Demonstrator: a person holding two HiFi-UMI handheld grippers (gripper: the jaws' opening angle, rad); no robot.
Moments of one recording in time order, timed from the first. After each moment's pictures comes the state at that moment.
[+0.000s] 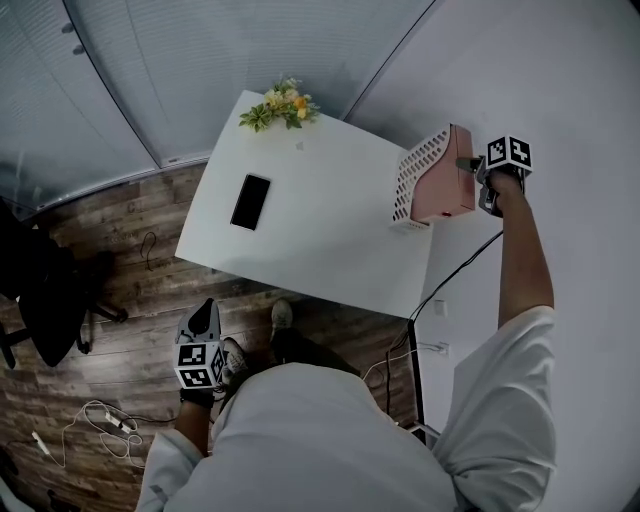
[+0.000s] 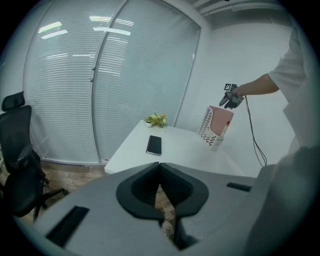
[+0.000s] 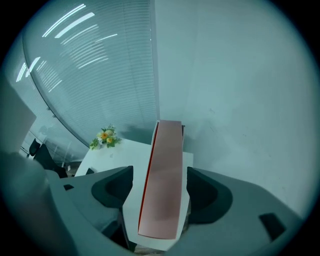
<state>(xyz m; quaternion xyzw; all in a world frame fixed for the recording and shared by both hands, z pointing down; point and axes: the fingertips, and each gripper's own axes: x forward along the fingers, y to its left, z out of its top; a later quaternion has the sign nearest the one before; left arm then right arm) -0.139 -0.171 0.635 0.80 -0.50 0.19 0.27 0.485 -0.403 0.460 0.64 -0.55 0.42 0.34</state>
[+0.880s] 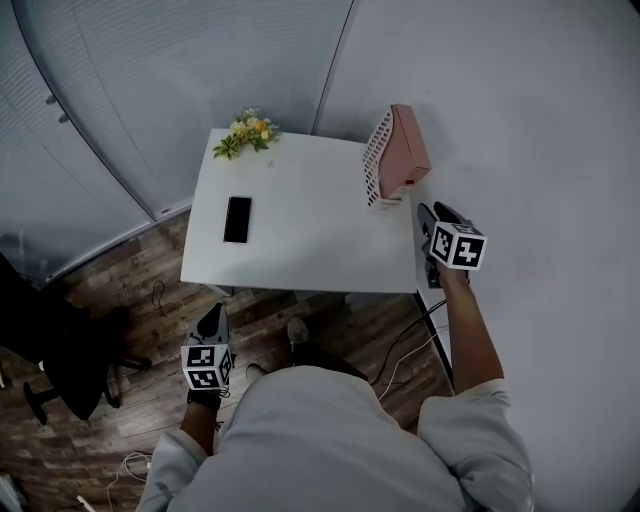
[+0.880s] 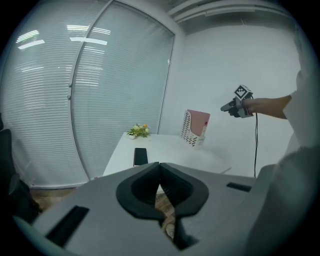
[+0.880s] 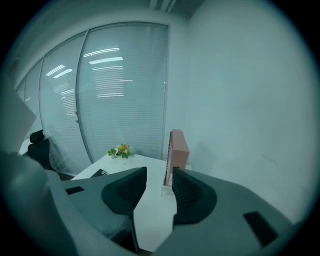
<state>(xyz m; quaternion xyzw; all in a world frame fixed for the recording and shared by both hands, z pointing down) -0.118 -0.152 0.575 0.87 -0.42 0.19 0.18 0.378 -0.184 0.422 0.73 -0.62 0.20 0.20</state>
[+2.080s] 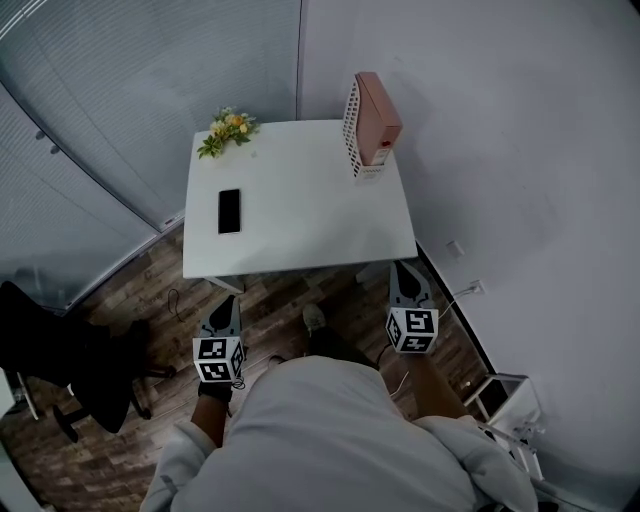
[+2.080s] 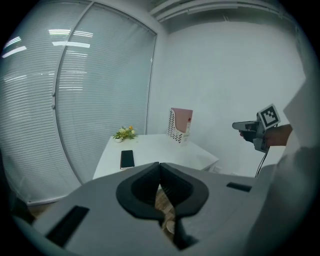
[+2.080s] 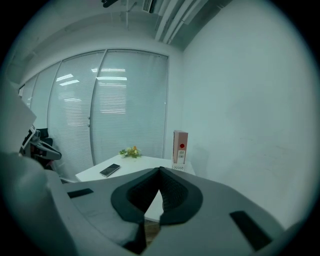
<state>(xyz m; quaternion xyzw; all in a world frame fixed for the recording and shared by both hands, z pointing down) -0.080 -0.108 0.555 0.89 -0.37 0.22 0.14 0.266 0.006 0.493 0.77 -0.62 0.10 0.12</state>
